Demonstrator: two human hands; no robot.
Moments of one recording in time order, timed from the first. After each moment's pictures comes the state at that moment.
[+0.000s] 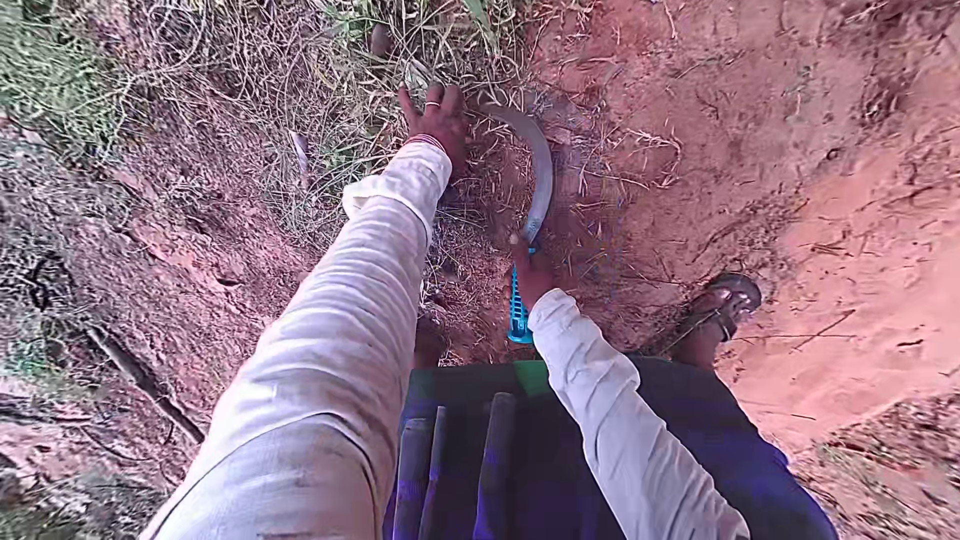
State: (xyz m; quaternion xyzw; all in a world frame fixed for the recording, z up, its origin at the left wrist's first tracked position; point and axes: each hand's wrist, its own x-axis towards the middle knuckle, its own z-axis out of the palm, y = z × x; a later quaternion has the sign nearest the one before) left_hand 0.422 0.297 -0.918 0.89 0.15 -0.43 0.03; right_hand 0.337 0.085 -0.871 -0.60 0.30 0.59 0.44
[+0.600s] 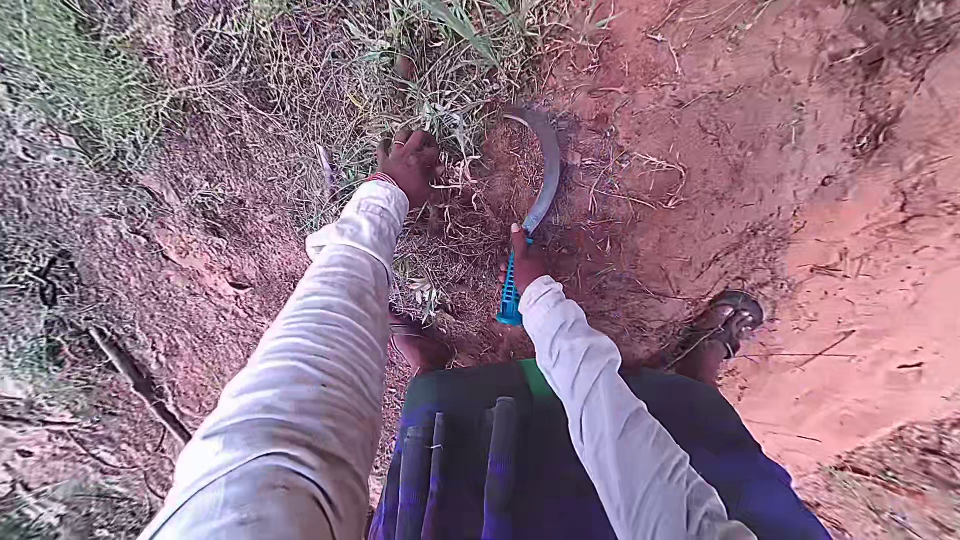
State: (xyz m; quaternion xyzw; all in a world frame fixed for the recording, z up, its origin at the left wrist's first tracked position) left_hand 0.362 0.357 -0.883 0.90 0.15 -0.37 0.17; right_hand 0.345 0.118 -0.887 -0.60 0.30 0.58 0.45
